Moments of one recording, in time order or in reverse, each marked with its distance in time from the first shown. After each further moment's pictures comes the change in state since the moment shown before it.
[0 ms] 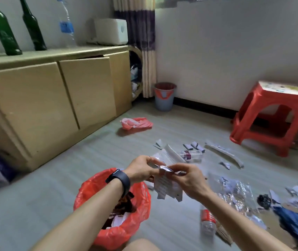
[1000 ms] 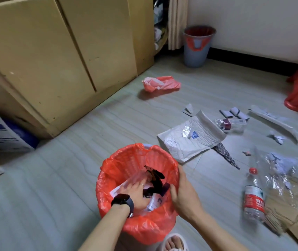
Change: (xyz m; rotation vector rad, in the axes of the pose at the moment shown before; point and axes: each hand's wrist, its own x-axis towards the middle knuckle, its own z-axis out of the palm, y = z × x) left_hand 0.015 -0.254 -0.092 1.118 -0.103 -0.416; right_hand 0.024 0.128 0.198 -0.305 -0.144 0.182
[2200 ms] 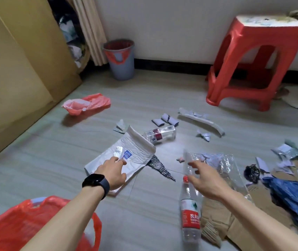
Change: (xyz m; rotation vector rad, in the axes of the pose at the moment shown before) left_hand 0.148 0.227 -0.115 0.122 0.203 0.179; right_hand 0.059 0.210 -0.265 -0.201 0.064 0.218
